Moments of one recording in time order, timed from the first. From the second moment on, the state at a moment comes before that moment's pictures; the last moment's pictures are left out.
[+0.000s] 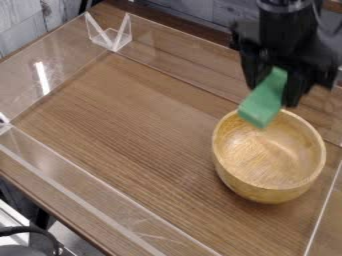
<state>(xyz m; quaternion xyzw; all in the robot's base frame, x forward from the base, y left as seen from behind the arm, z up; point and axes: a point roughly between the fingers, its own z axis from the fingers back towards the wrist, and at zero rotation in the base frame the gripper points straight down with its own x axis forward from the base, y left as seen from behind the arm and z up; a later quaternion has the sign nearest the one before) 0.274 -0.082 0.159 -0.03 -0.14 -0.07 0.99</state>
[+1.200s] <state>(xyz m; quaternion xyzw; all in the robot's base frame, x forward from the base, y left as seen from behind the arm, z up) 0.257 -0.111 0.118 -0.03 -0.17 -0.07 0.98</state>
